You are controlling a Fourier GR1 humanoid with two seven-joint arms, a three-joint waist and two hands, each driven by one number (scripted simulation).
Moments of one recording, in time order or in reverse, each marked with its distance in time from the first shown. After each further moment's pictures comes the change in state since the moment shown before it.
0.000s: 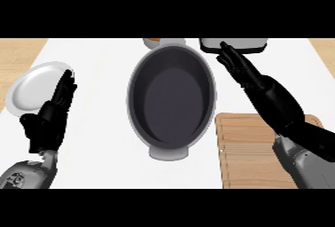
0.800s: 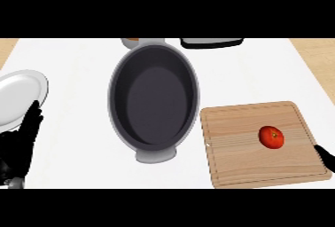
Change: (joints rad) left arm 0.227 0.110 0.096 0.042 0.012 -0.014 0.006; right arm 0.666 -0.162 -0.384 0.129 0.401 -0.730 0.185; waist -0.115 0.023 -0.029
